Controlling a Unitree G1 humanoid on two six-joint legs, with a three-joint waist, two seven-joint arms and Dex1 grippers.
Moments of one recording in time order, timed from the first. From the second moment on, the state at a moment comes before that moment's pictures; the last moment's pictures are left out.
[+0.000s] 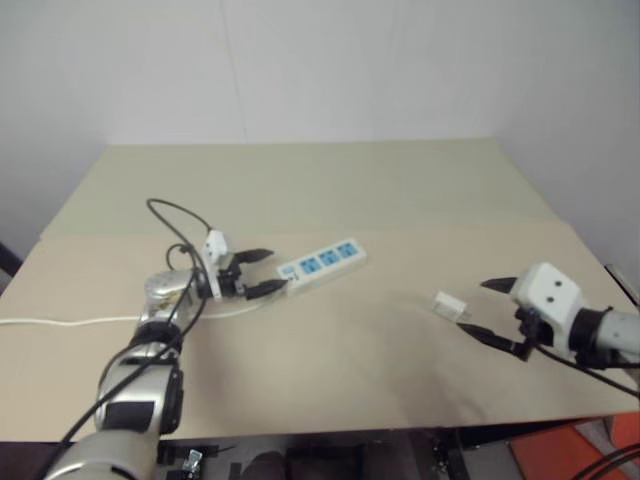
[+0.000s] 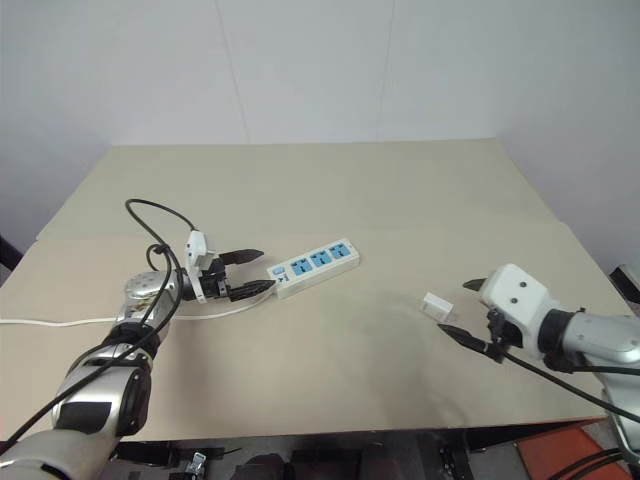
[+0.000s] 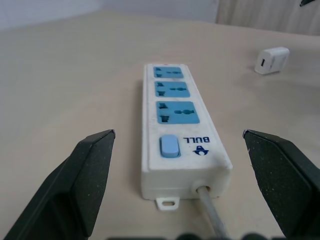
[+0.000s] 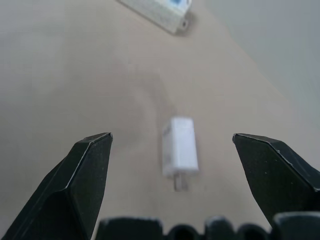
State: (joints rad) left arm -0.86 0.41 0.08 1.17 -0.21 -0.33 -1.36; right arm 0.05 -0.94 -0.30 -0.49 0.28 0.47 0.89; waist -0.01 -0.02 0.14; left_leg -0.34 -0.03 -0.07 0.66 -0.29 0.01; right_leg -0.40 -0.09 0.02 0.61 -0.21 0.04
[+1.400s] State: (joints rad) left arm -0.52 0.40 0.03 0.66 -0.15 -0.16 -1.33; right arm -0.08 -0.88 -0.06 -0.53 0.23 0.53 0.76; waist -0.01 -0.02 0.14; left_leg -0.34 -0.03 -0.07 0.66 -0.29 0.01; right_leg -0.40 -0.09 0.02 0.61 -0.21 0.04
